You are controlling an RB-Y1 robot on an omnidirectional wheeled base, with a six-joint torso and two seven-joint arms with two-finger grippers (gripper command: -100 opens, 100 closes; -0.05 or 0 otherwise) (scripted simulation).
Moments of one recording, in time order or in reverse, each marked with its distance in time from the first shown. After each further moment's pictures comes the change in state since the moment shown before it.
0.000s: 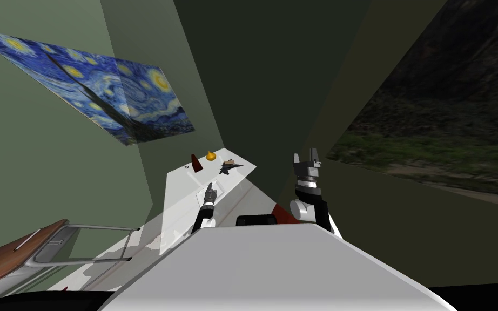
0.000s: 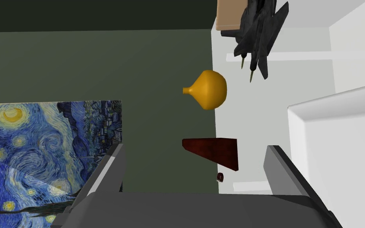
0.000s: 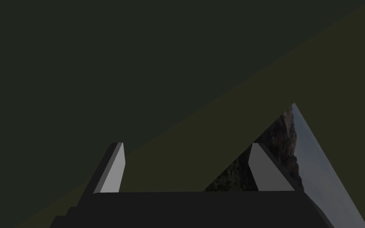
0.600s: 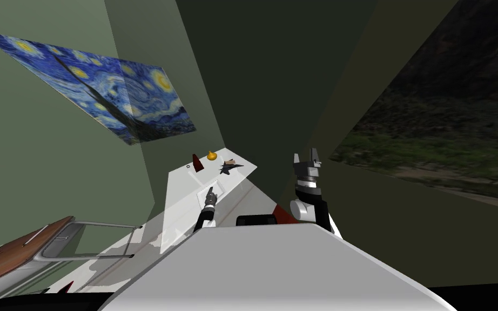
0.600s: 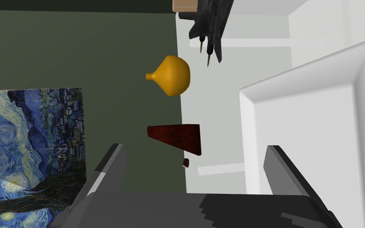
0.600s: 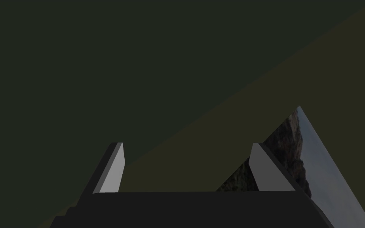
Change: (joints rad) left arm -0.036 -0.001 0.016 0.133 0.016 0.027 0.028; right arm 0.000 0.000 0.000 0.000 0.000 0.000 0.000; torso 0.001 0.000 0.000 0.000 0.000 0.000
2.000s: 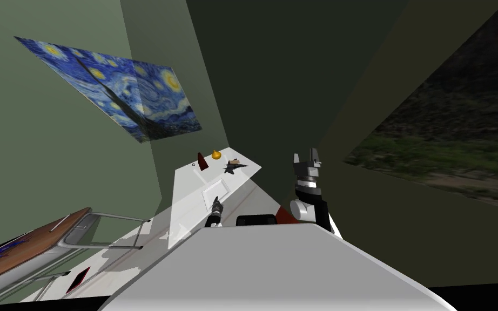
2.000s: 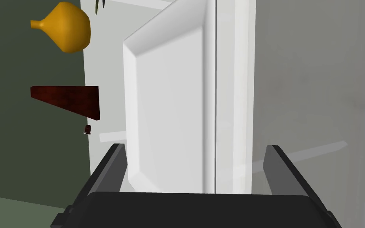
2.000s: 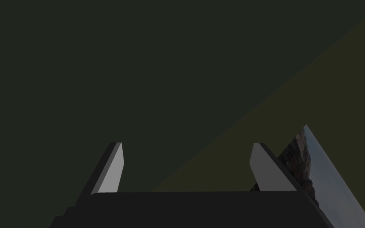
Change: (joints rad) left arm -0.090 -0.093 0.045 0.298 0.015 0.083 0.078; right arm 0.000 0.000 0.000 0.000 0.000 0.000 0.000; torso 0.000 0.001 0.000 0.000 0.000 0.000
